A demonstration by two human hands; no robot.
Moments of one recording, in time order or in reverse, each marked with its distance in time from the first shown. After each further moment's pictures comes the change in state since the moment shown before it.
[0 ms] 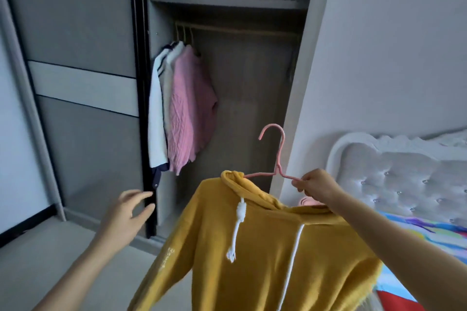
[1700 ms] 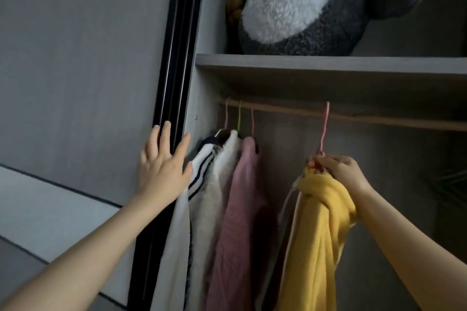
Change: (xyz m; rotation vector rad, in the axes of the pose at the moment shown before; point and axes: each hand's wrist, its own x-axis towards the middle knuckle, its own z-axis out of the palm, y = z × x) left_hand 0.750 -0.133 -0.004 0.491 0.649 0.451; right_hand 0.599 -0.368 0.130 0.647 0.254 -0.407
